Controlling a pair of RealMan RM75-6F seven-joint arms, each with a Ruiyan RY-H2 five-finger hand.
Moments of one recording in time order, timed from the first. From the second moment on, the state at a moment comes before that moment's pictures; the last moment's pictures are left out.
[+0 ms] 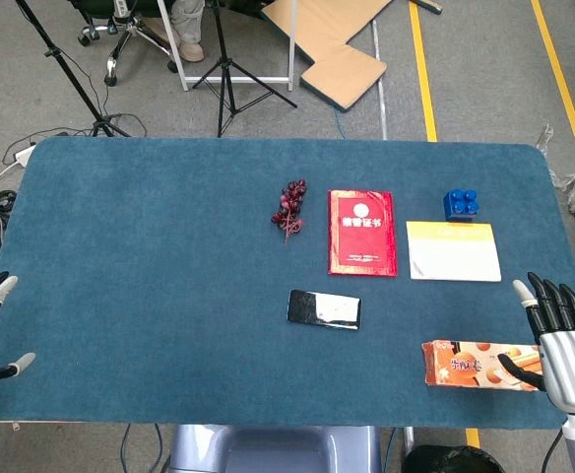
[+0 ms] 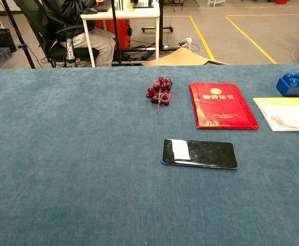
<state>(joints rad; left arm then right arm) -0.05 -0.97 0.01 -1.74 1.58 1.53 -0.07 0.04 -1.04 0.05 -1.77 -1.62 1.61 -0.13</state>
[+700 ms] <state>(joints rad) -0.08 -0.97 -0.01 -1.74 1.54 1.48 -0.10 0.33 -1.17 0.05 -1.76 -1.63 1.12 -0.14</state>
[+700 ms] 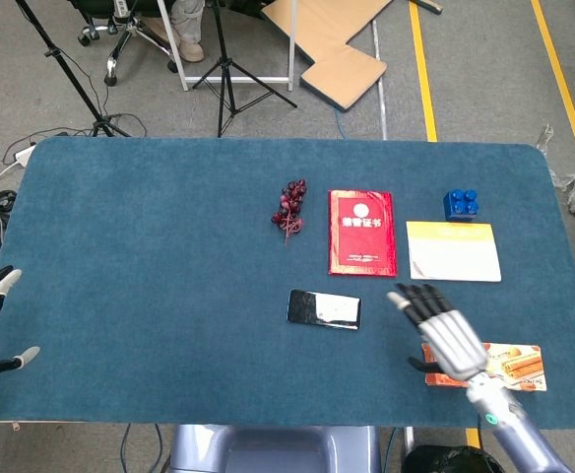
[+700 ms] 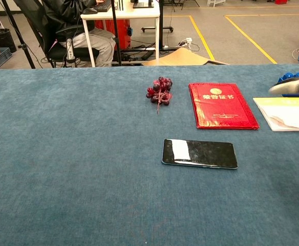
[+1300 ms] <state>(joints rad) -0.12 -1.01 -0.03 -1.71 1.45 1.38 -0.05 0.64 -1.54 0.17 -1.58 -1.28 0.78 -0.41</state>
